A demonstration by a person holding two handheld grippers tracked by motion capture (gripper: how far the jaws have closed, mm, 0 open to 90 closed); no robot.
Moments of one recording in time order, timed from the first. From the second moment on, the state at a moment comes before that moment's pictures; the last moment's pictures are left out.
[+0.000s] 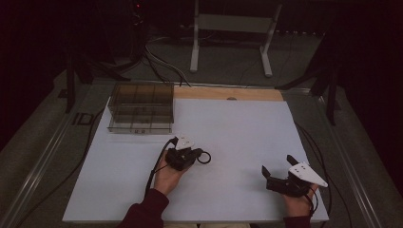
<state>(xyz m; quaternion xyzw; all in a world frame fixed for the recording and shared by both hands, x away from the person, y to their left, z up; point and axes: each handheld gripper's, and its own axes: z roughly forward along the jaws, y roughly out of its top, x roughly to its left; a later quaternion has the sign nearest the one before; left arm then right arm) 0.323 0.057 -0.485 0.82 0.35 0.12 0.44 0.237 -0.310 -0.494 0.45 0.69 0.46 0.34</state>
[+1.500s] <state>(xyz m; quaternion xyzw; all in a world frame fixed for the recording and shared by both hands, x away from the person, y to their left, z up) 0.344 0.091 -0.451 0.79 0.38 0.16 0.46 0.238 -0.309 -0.494 0.45 0.69 0.46 0.34</state>
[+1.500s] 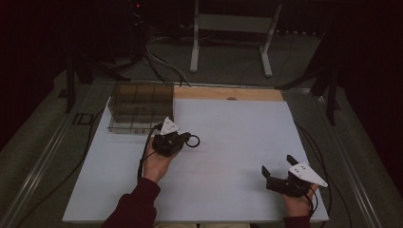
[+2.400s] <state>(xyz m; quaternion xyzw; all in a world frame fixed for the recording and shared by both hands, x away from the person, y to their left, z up) 0.359 0.108 -0.439 0.78 0.39 0.18 0.46 0.238 -0.309 -0.494 0.45 0.69 0.46 0.33</state>
